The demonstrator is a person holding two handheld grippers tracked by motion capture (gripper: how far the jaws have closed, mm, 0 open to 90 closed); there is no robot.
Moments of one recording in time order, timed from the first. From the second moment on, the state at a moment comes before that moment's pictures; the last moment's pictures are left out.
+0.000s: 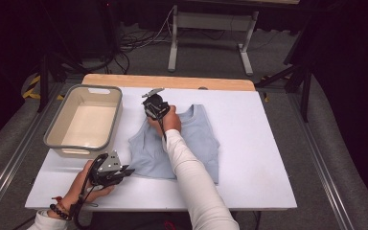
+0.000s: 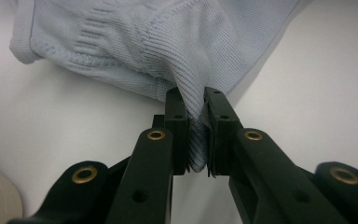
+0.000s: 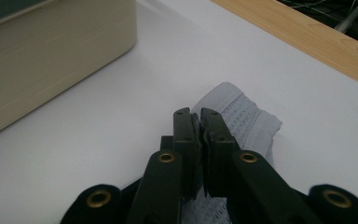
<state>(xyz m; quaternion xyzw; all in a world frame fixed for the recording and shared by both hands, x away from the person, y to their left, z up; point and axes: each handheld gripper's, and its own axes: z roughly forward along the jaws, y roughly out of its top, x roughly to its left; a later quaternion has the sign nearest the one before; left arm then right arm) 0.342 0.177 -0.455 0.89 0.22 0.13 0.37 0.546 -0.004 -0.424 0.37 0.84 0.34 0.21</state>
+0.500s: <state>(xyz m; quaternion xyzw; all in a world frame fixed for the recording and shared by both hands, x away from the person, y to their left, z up) 0.339 0.149 -0.422 0.85 0.18 0.12 0.47 0.531 -0.034 -0.391 0.35 0.82 0.41 0.19</state>
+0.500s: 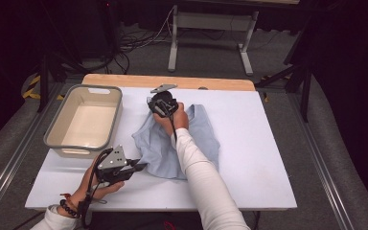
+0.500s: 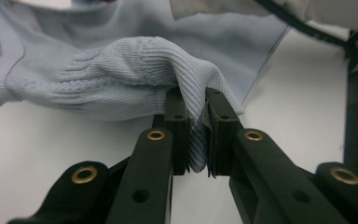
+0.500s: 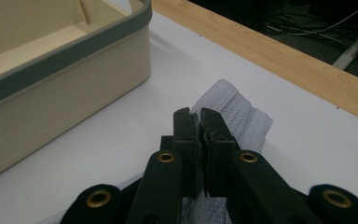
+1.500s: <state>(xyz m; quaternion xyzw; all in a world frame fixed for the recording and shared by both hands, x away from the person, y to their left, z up) 0.356 0.011 -0.422 0.87 0.08 0.10 0.48 0.505 -0.195 -0.376 0.42 0.77 0.42 0.23</state>
